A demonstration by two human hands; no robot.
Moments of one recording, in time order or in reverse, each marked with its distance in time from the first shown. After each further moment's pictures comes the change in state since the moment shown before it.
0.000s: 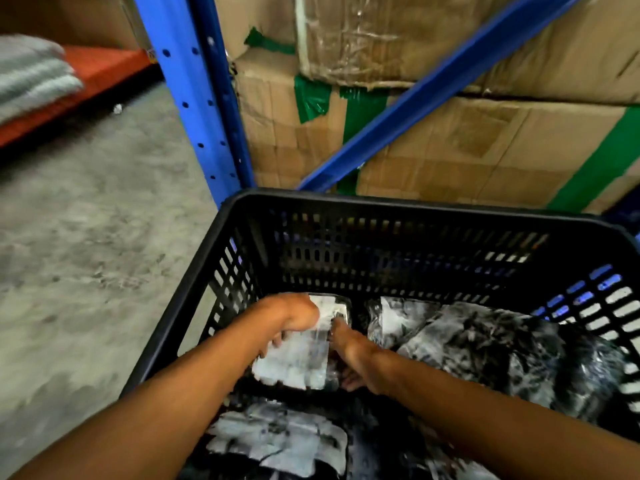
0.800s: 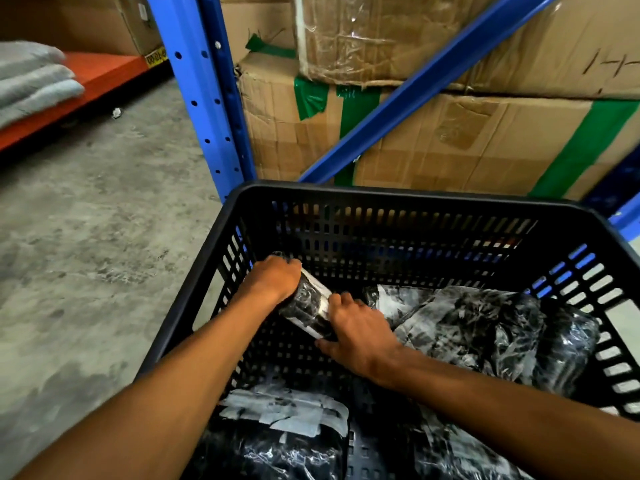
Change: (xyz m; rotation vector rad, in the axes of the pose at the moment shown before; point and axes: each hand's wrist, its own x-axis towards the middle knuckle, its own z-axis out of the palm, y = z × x) left_hand -0.002 -0.014 -0.010 -0.286 0.480 -0.009; right_hand -0.029 0.011 -0.002 -1.085 0.489 -0.727
